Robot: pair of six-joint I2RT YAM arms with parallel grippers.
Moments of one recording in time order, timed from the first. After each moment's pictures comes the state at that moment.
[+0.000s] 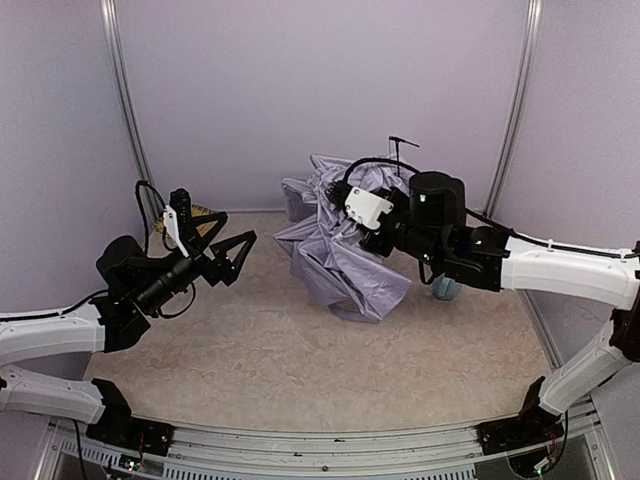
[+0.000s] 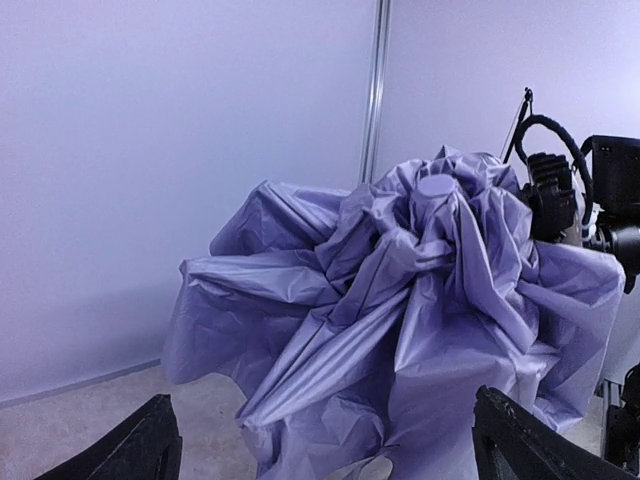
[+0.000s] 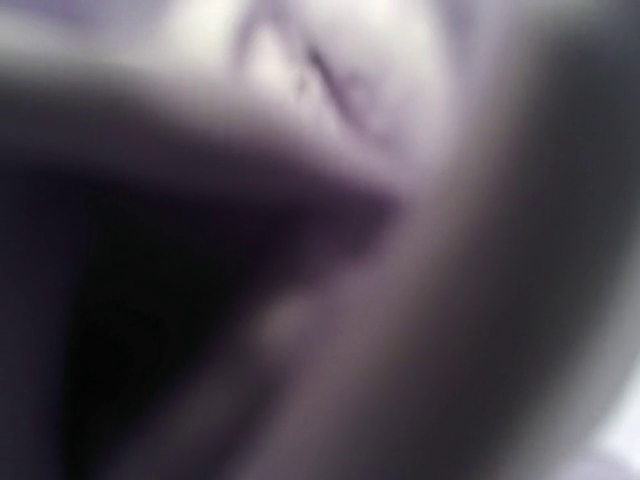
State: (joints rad) left arm -0.70 1.05 0.50 0.79 0.11 -0.13; right arm 0.95 1.42 1.17 0.12 0.33 -0.75
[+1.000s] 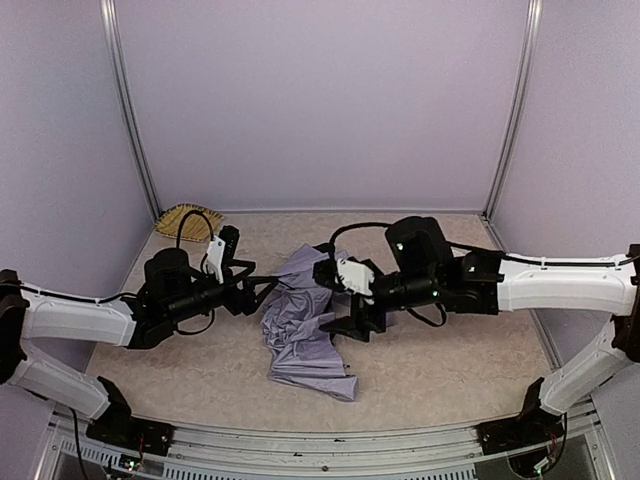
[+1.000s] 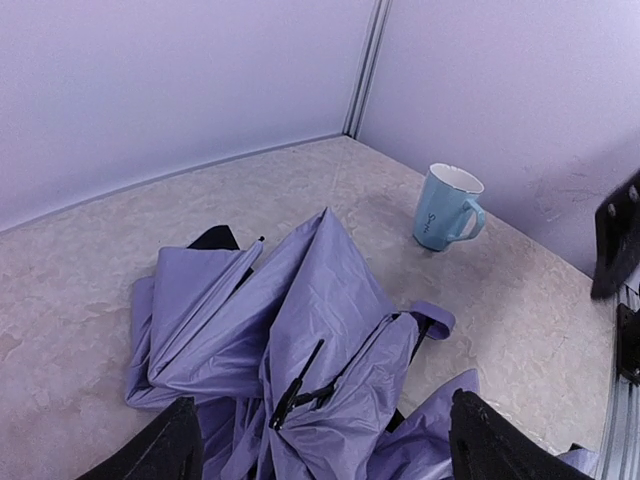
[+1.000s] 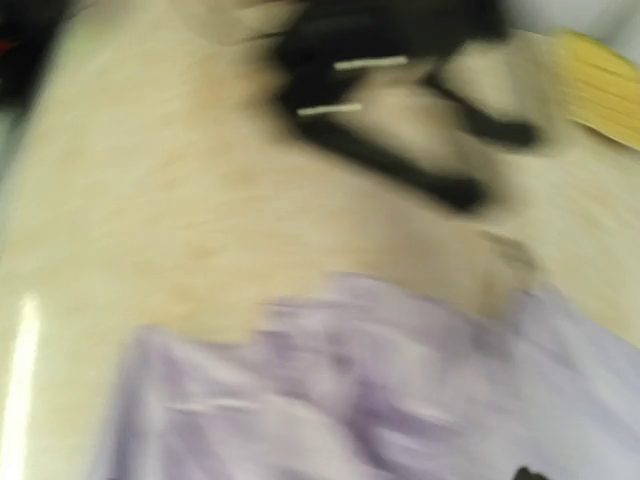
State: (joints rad) left arm -0.69 1.28 0.48 0.65 0.17 -0.17; right arm 1.06 1.45 1.03 -0.12 -0.25 -0.48
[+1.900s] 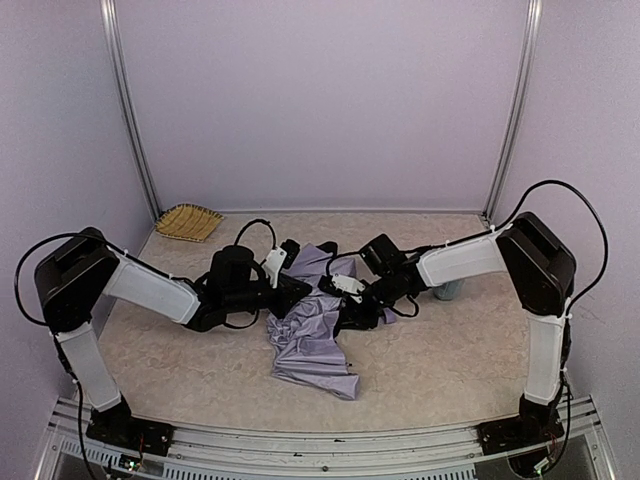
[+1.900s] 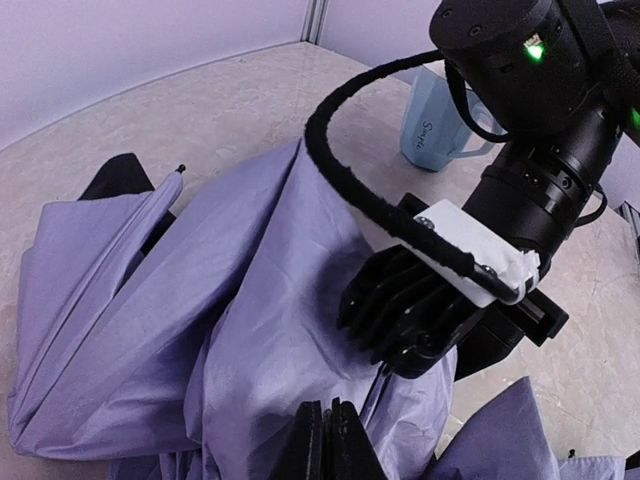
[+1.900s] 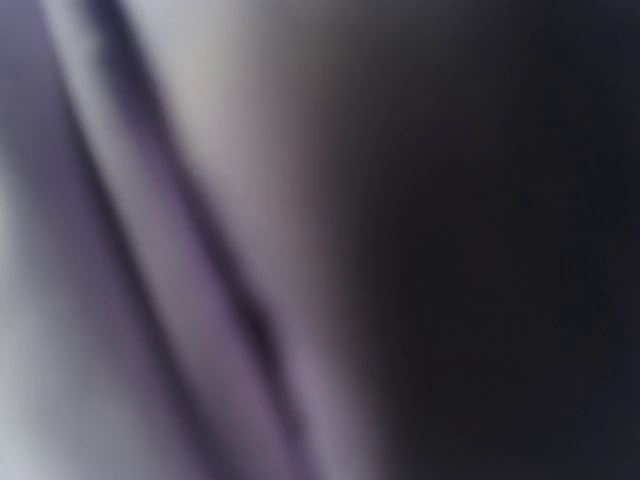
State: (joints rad) left arm -0.75 1.77 0.78 0.64 0.25 -0.09; right arm 0.73 2.03 1.25 -0.22 -0.42 -0.46
